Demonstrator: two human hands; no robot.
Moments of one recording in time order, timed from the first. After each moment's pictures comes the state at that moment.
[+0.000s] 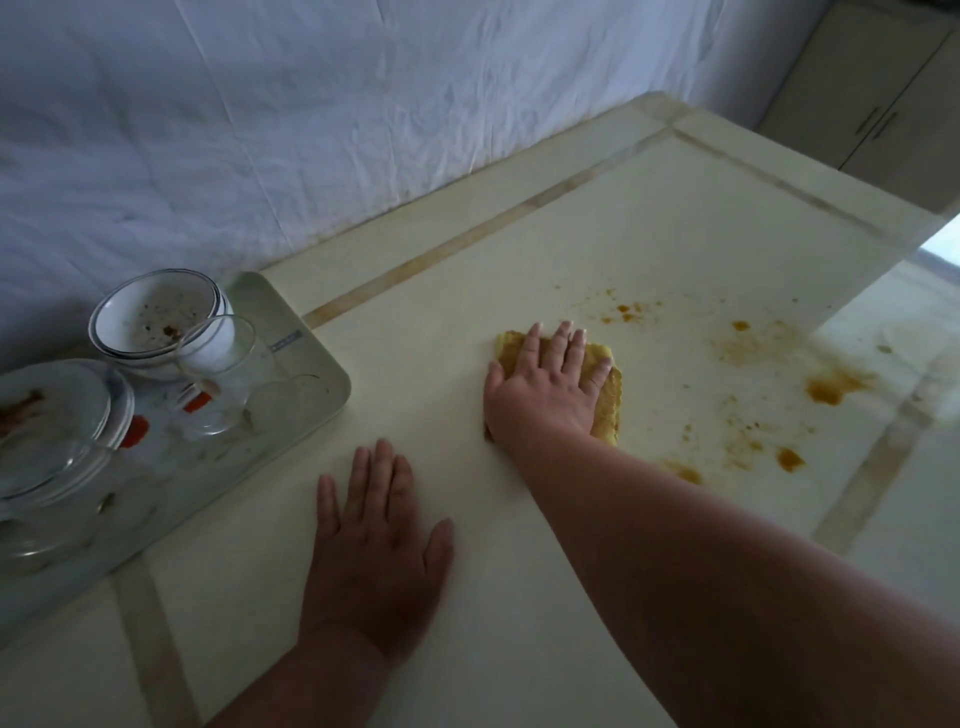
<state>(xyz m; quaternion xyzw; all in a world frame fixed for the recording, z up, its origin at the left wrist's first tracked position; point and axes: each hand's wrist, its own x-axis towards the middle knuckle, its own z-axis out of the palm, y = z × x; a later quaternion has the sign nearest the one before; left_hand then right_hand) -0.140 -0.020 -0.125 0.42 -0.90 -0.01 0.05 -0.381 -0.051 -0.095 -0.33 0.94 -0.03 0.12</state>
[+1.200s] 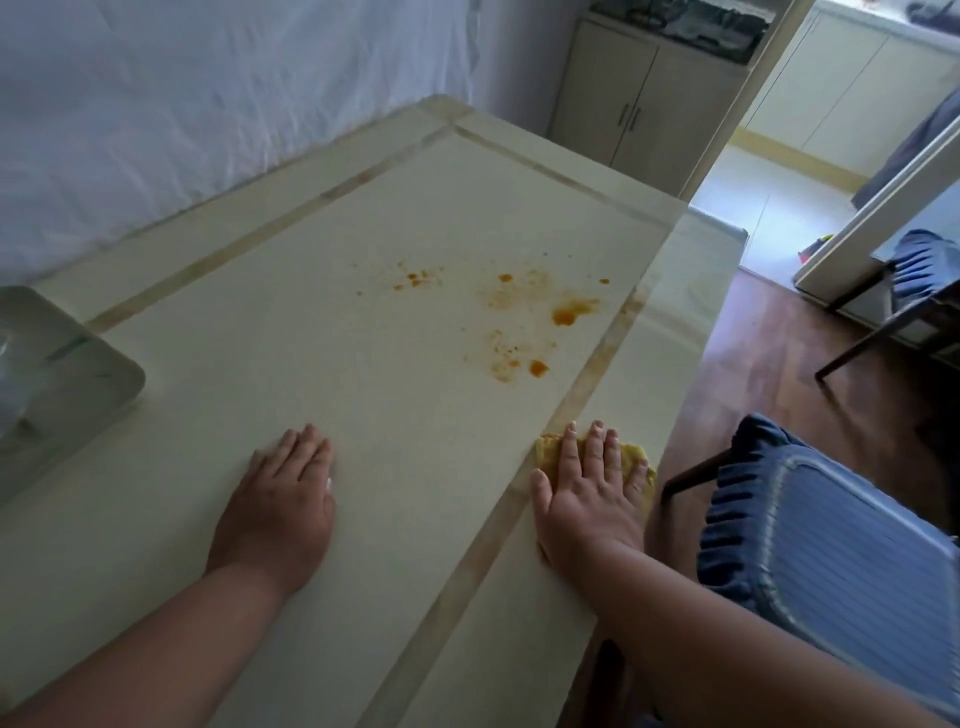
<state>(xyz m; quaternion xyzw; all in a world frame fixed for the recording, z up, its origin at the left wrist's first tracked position) -0.194 0.040 -0.119 0.27 -0.96 -0.07 0.09 -0.408 0.312 -0.089 -0.22 0.97 0.02 0.14</state>
